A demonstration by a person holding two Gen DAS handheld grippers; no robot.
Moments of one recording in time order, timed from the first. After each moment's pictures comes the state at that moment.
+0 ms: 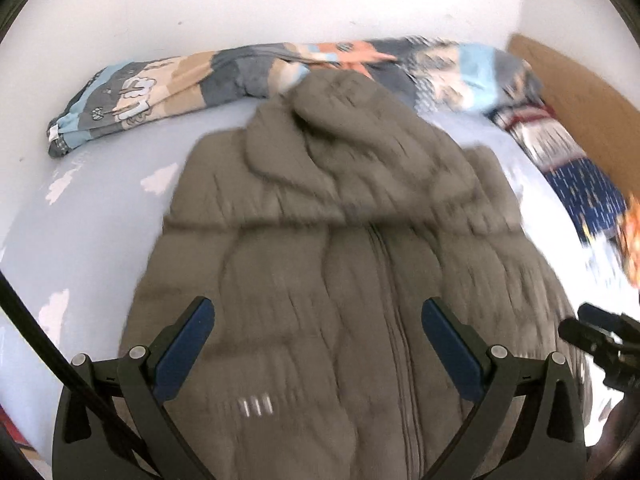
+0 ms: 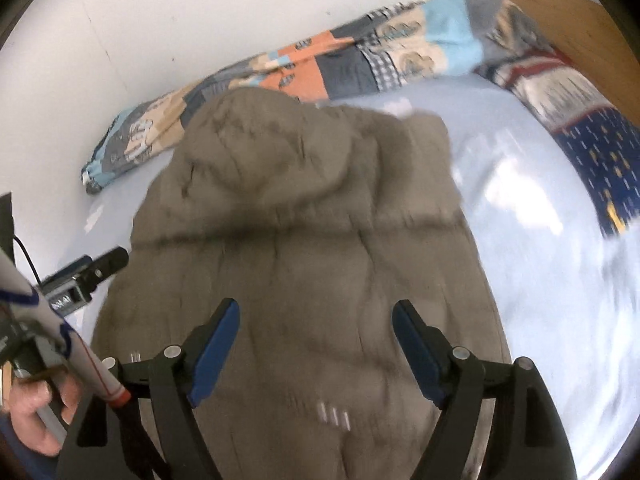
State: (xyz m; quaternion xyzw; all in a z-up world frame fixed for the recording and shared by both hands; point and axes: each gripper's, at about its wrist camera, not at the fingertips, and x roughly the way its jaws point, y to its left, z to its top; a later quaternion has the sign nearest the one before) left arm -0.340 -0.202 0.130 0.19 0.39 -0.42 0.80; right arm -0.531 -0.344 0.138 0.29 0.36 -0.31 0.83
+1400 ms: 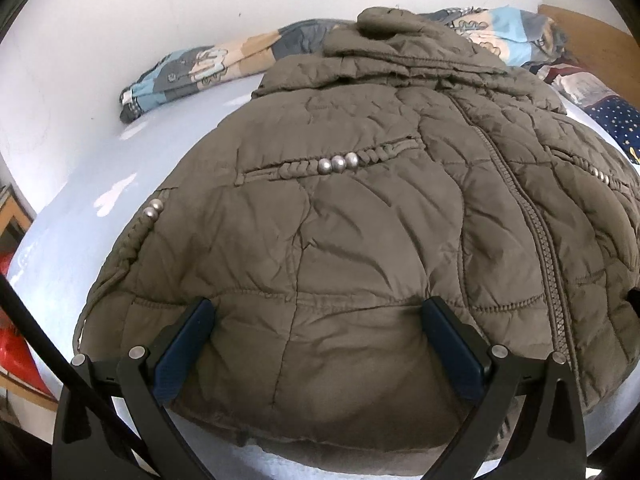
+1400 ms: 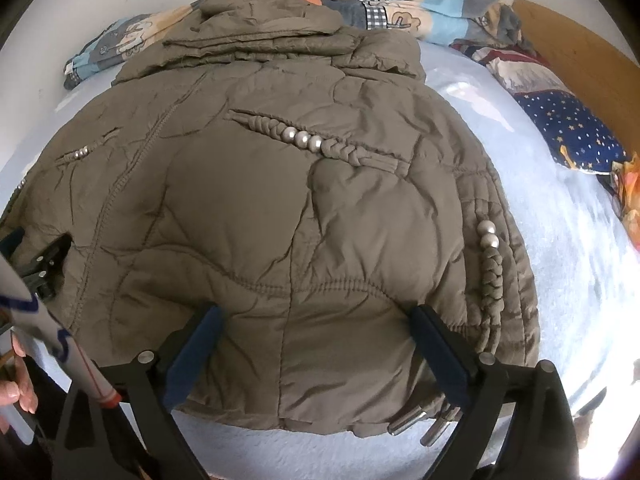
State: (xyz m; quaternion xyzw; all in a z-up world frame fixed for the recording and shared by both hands) left arm -0.408 -0.076 0.018 0.22 0.35 -0.32 0.85; right arm -0.584 -0.231 0.042 0.18 0.46 -0.35 0.80
